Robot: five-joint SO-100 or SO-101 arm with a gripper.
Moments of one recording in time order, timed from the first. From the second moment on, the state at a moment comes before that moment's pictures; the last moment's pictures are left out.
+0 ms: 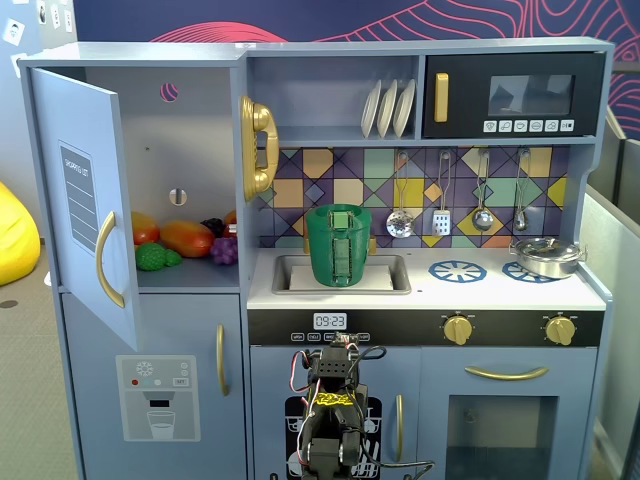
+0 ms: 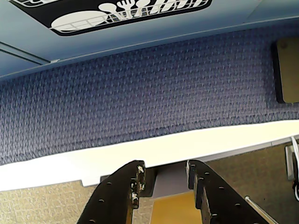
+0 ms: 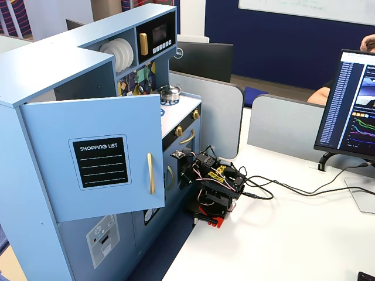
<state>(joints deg) 3.9 182.5 170.9 77.7 -88.8</state>
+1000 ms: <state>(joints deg) 8.4 160.7 129.0 40.3 -91.4</state>
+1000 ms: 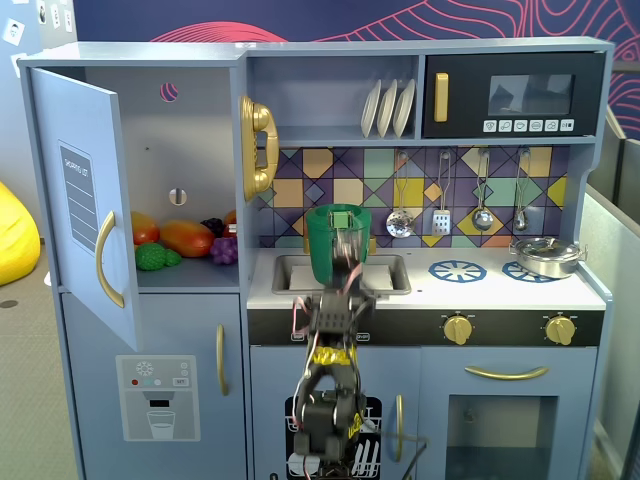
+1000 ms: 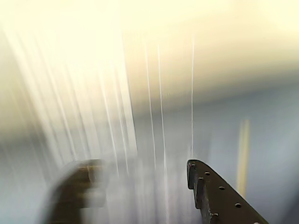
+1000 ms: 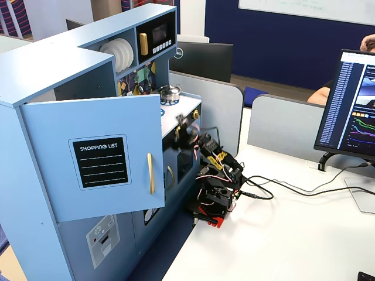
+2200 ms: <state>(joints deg) 6.1 127.8 97.3 27.0 -98.2</state>
